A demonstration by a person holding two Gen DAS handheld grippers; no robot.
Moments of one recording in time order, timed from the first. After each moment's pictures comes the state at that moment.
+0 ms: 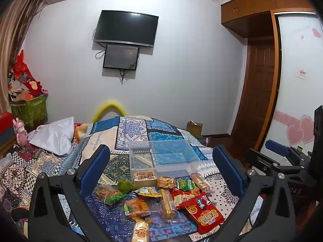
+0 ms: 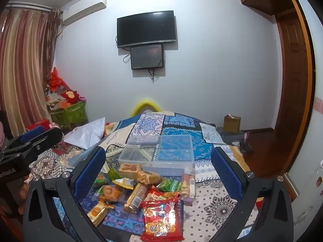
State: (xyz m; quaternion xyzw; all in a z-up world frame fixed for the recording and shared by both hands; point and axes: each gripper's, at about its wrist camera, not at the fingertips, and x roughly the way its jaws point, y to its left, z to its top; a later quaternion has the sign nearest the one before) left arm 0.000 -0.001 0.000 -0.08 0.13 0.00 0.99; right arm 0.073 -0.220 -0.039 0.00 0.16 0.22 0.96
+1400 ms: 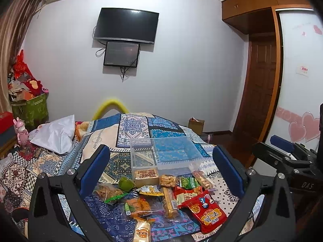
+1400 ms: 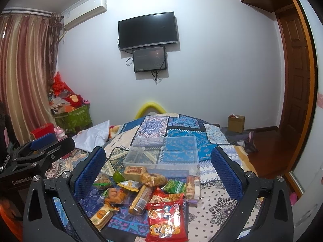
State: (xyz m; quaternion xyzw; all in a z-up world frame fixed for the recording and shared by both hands) left arm 0.012 0.000 -0.008 -0.07 0.14 0.01 0.99; right arm 0.073 -0.223 -0.037 0.01 0.16 0.23 0.96
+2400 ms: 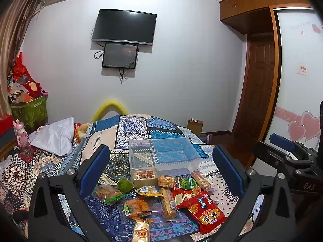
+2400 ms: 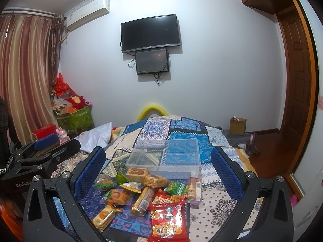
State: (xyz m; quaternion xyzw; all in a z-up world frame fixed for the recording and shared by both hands) left arm 0.009 -0.003 -0.005 -0.07 0.14 0.01 0.99; right arm 0.070 -0.221 -0.038 0.01 0.15 0.24 0.96
